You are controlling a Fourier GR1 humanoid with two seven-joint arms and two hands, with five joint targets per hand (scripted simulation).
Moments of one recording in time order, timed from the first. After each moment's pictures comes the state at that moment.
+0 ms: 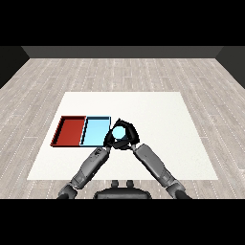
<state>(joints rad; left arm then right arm) -0.43 0.00 -0.47 -1.14 0.30 0.27 -0.23 -0.49 0.00 0.49 -1.33 -0.18 -0.33 -0.21</state>
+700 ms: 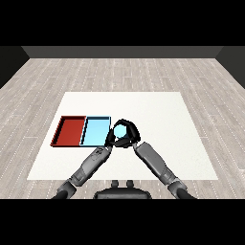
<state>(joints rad) -0.48 0.03 -0.55 -1.11 0.27 0.45 -0.19 -0.52 -0.03 0.49 -1.30 -0.22 -0.32 -0.23</state>
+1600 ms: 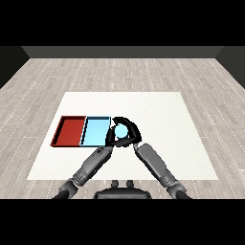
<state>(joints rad) -0.49 0.01 -0.54 -1.07 0.38 0.54 -0.40 -0.48 -0.01 0.46 -1.36 -0.21 -0.31 -0.16</state>
